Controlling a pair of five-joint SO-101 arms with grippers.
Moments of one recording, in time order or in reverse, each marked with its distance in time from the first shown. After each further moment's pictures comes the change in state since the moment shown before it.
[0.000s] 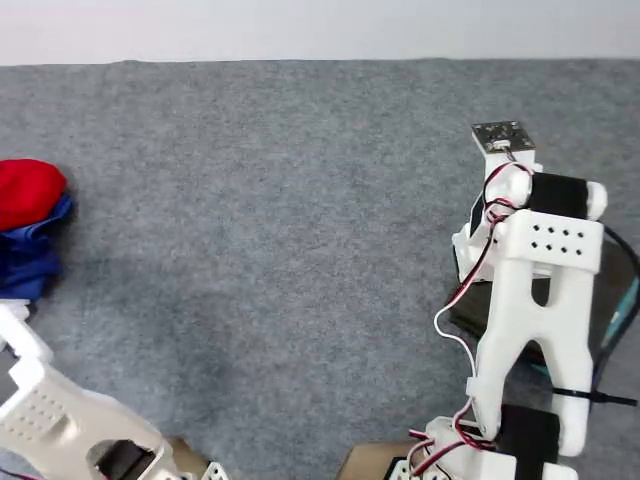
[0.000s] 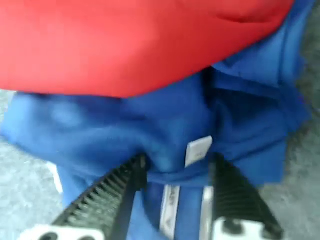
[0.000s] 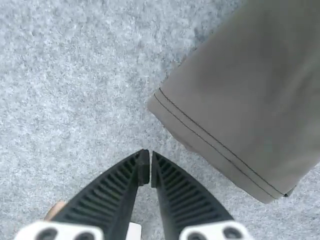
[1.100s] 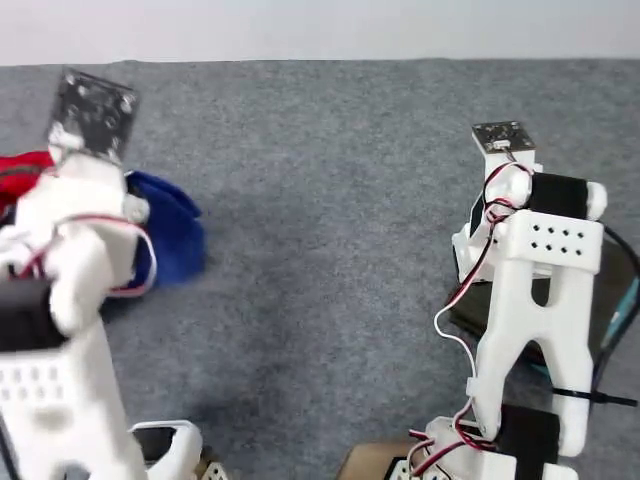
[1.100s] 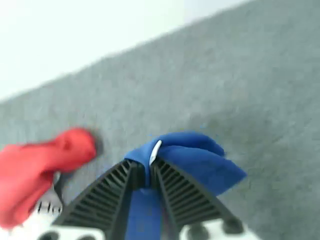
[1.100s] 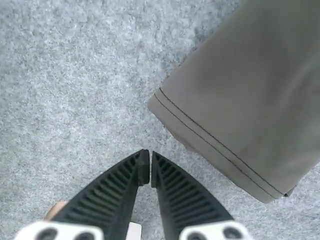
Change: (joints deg) left arm 48.6 -62.2 0.0 38.9 29.3; right arm 0.0 -0.1 0.0 0.1 0.0
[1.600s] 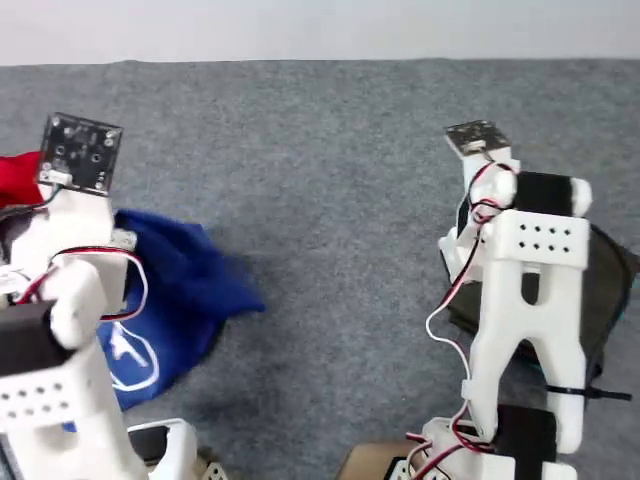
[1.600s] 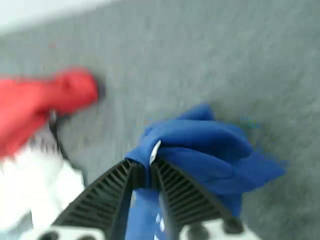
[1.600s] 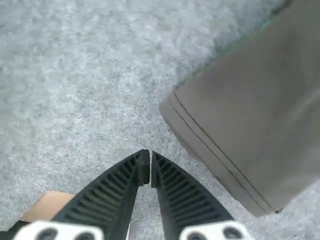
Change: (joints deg) left arm -11.4 -5.1 17.8 -0.1 0.4; right arm -4.2 0.0 0.0 0.0 5.4
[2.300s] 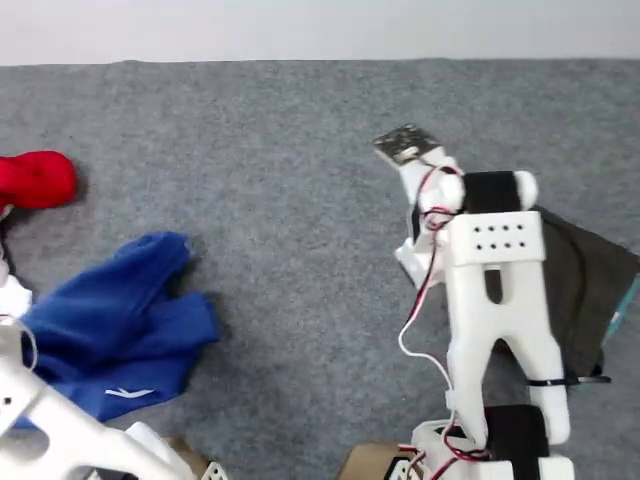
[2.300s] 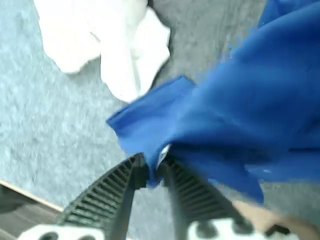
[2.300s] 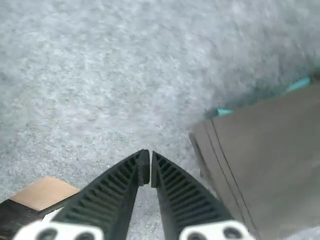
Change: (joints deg) left arm -43.1 0.1 13.0 1.3 -22.7; right arm -12.4 0.0 0.0 -0.5 4.8
